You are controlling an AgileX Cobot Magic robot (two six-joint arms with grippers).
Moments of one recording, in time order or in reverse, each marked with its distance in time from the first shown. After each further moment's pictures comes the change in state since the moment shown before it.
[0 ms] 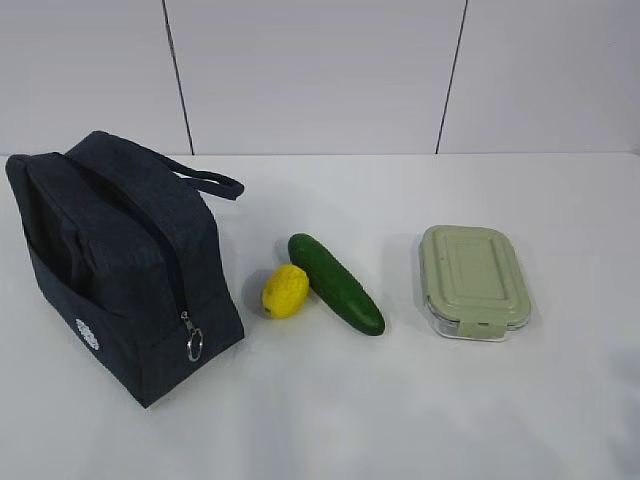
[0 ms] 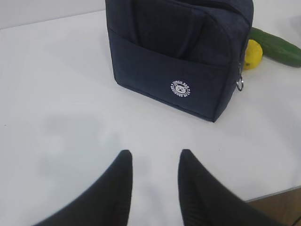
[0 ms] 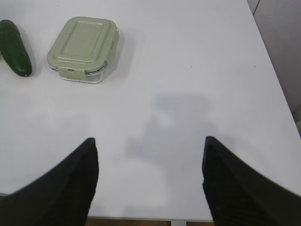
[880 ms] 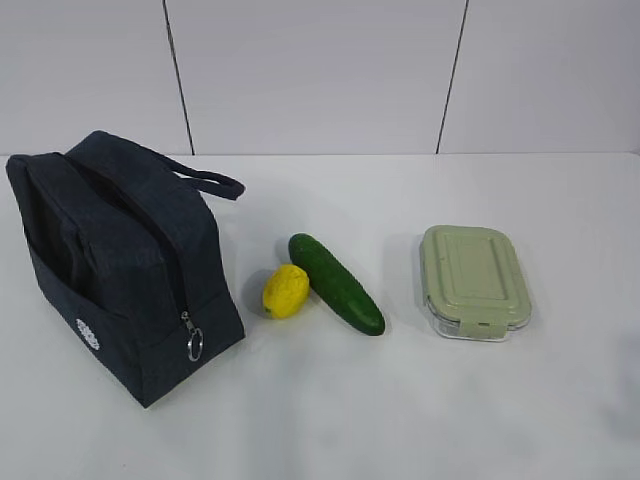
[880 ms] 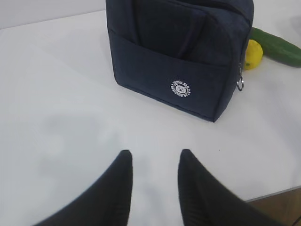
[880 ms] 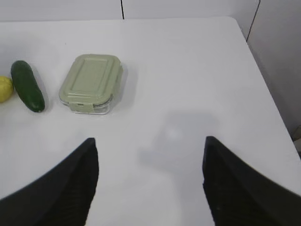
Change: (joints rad) left arm 0.000 0.000 0.000 0.000 0.000 0.000; right arm 0.000 0.022 -0.089 0.000 -0.019 0.060
